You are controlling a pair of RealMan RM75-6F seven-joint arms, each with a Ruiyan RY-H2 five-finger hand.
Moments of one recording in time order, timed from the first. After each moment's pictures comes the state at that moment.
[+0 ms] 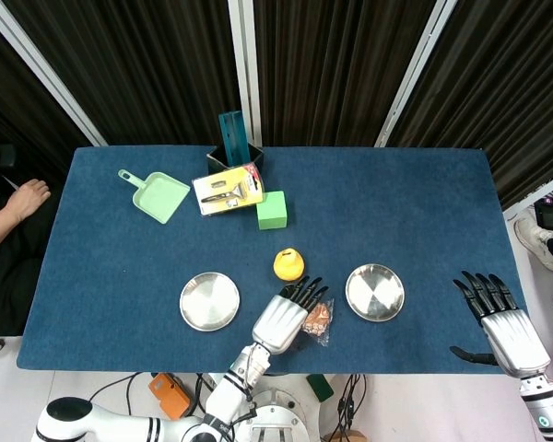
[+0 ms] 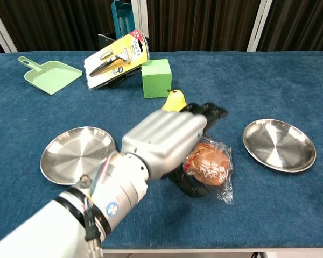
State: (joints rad) left arm -0.56 -2.14 -0.18 -1.59 1.27 1.10 0.86; right arm 0.12 -1.07 -0.11 -1.56 -1.73 1.51 0.01
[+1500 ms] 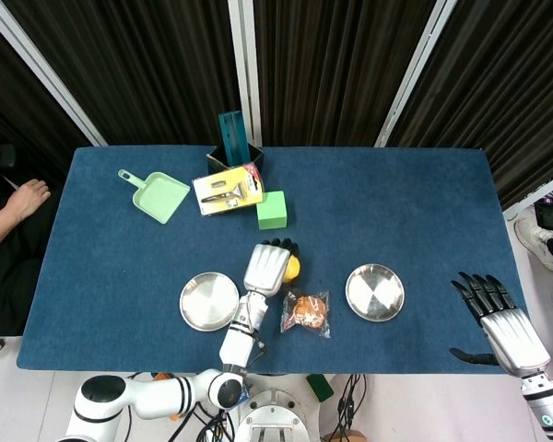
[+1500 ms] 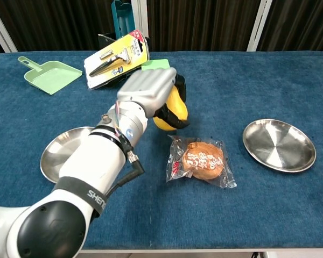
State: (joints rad) left arm -0.81 -2.25 -0.40 -1.13 1.15 1.19 0.63; right arm 0.12 -1.05 -0.10 -1.56 -1.75 1.47 0.06
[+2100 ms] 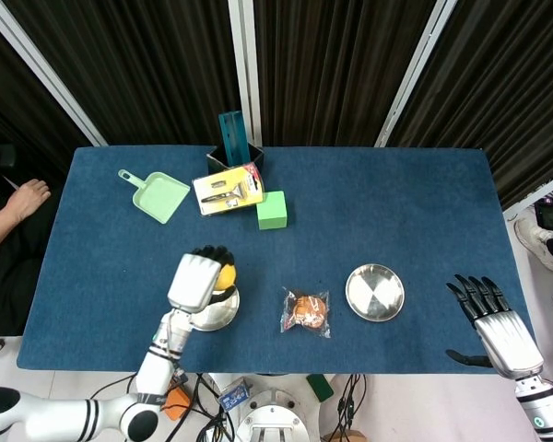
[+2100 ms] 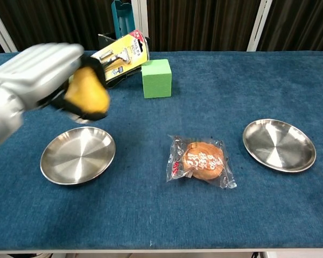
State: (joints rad) left arm -0.51 -1.74 -0.09 -1.67 1.30 1.40 0.68; right arm 0.11 -1.07 -0.10 -1.58 -1.75 1.47 -0.02
